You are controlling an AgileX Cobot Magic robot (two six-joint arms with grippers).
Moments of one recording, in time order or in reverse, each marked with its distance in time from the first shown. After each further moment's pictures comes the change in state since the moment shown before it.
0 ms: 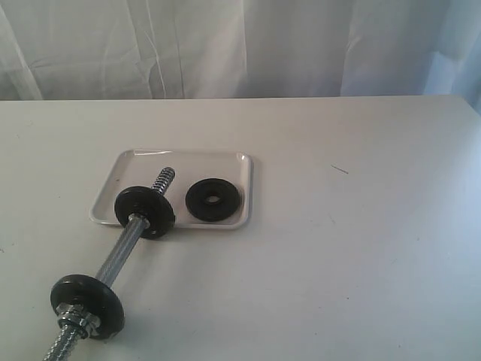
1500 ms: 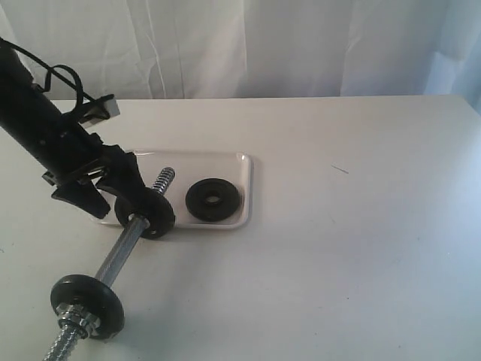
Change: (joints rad) left arm -0.074 1.778 -1.166 -0.474 1.055 0.863; right arm 0.000 0.000 0.000 0.000 0.000 0.000
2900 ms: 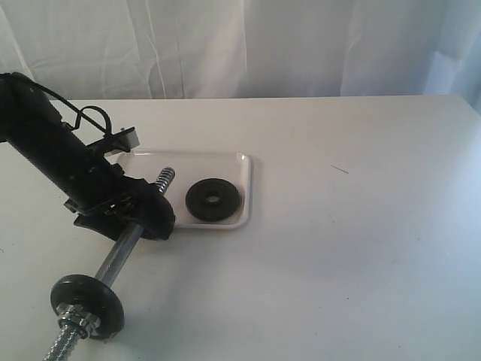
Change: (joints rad) left arm -0.065 0.047 0.115 -0.063 -0.185 0.038; right arm 0.000 0.000 0.000 0.000 0.000 0.000
